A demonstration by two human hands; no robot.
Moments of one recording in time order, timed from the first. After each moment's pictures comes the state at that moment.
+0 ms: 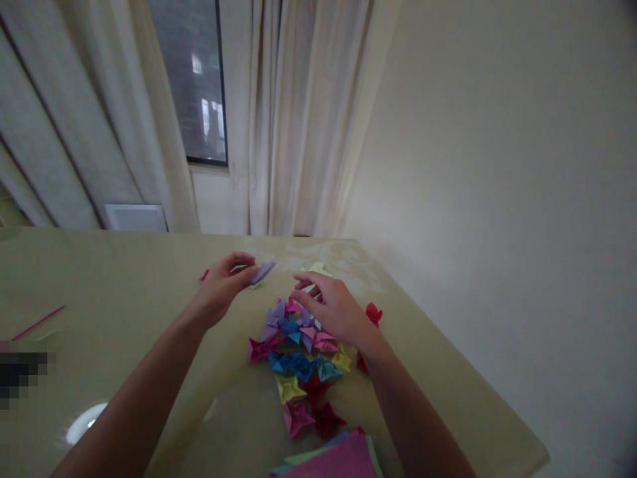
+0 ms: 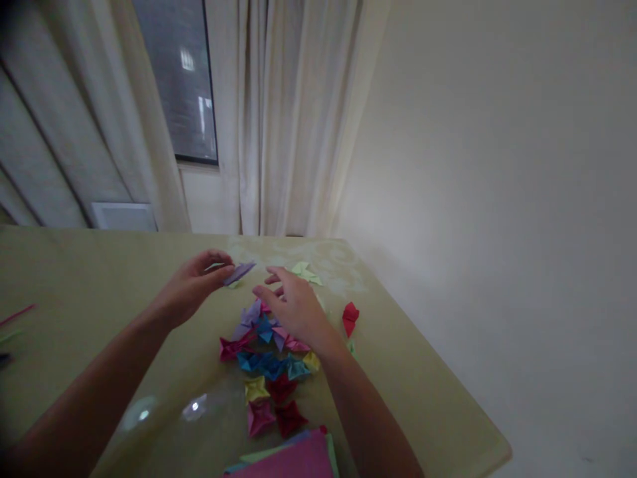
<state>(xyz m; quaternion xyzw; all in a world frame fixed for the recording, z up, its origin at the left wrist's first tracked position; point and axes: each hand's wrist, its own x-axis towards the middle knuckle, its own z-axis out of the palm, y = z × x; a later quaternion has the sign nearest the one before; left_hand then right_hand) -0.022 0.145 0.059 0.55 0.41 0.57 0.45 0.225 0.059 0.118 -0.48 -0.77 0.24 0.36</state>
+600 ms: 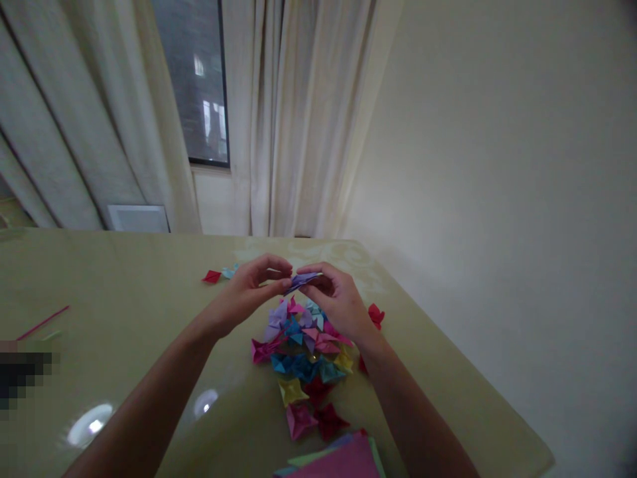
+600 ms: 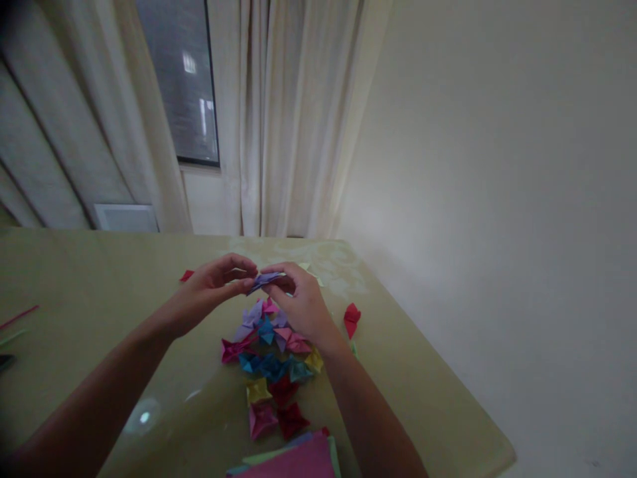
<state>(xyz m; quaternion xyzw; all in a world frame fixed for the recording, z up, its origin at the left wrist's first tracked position) 0.003 0.101 0.108 0.67 0.27 0.46 0.51 0.219 0.067 0.113 -0.34 -0.67 0.38 0.54</state>
